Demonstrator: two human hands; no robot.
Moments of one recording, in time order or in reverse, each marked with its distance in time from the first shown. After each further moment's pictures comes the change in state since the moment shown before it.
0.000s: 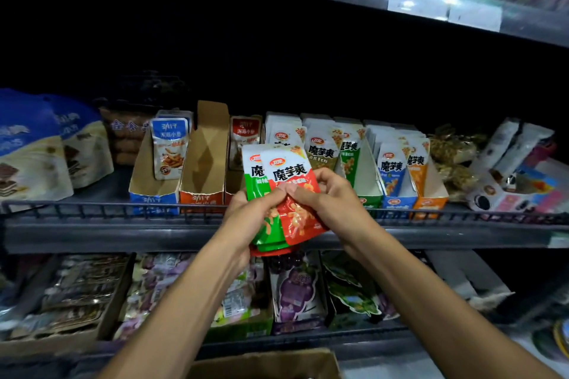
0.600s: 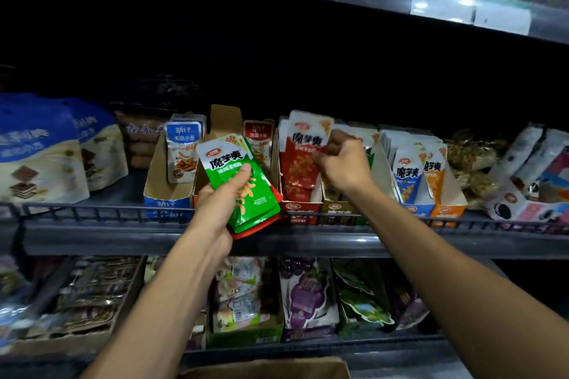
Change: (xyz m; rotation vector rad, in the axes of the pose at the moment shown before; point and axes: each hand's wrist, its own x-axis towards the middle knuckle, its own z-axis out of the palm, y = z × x) left_hand 0.014 0.031 -0.035 -0.118 0.255 0.051; right_hand 0.082 -0.017 -0.004 -0.363 0.213 -0.280
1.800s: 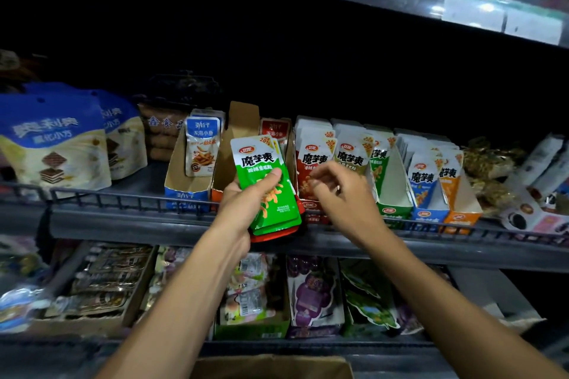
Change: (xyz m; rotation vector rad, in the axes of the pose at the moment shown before) left_hand -0.008 -0.004 -0.002 0.040 -0.062 -0.004; right_hand -0.057 0.004 0.014 -0.372 -0.137 -0.262
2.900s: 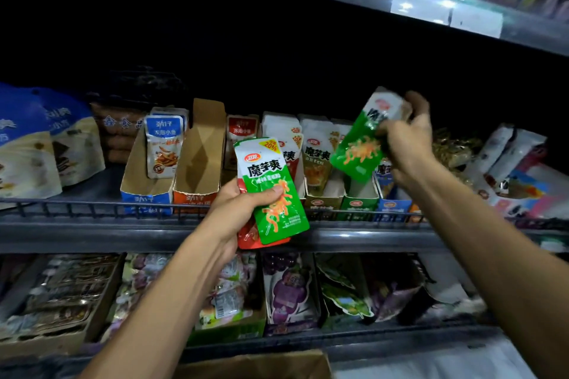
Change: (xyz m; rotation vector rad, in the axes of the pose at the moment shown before) left_hand -0.006 -0.015 0.027 0.064 -0.258 -0.008; right_hand 0.047 0.054 -0.113 0.649 0.556 0.263
